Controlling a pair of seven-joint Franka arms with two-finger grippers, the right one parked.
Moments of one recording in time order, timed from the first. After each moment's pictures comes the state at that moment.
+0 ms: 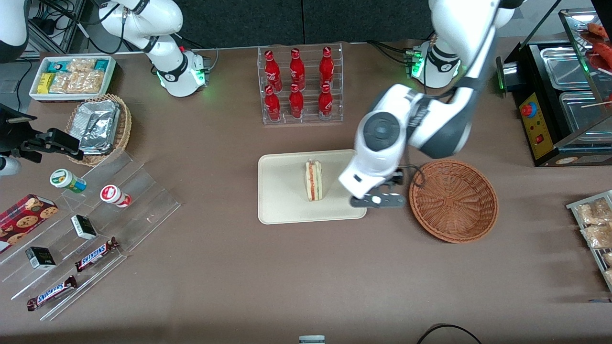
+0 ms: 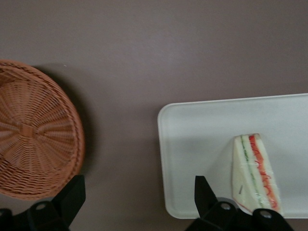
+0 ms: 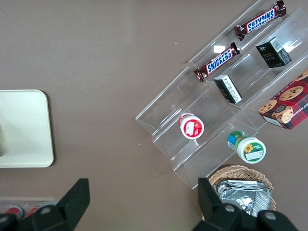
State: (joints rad) arm -0.43 0.44 -0.10 -1.46 0.10 1.81 -0.52
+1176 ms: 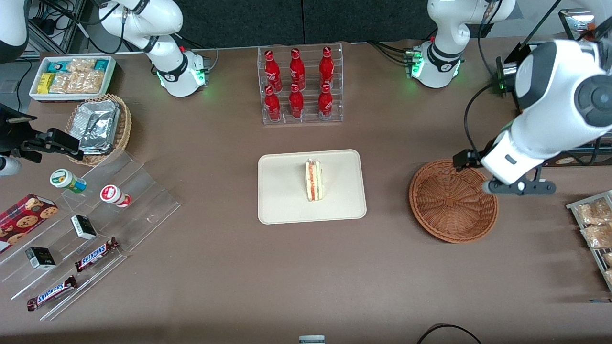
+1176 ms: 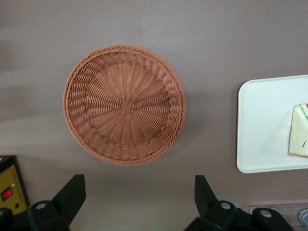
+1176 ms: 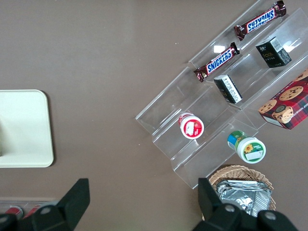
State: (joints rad) arm -0.09 0.11 -0.10 -1.66 0.01 1.66 -0.14
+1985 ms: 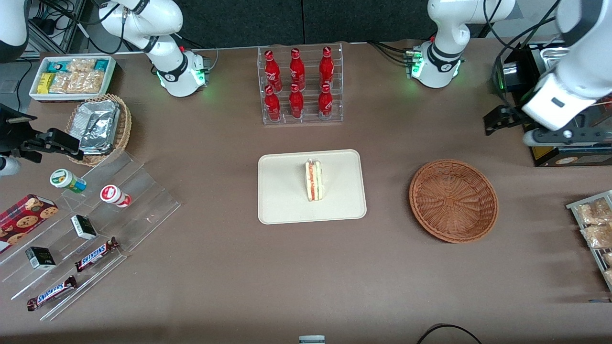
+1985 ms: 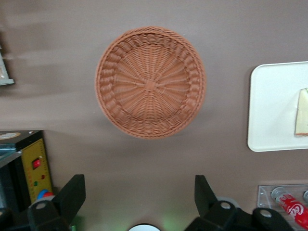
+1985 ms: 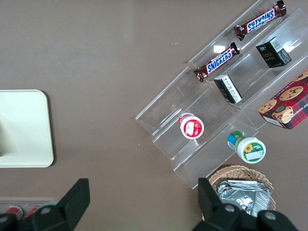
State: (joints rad) arm -0.06 -0.11 -0.01 -1.78 0.00 1.59 -0.05
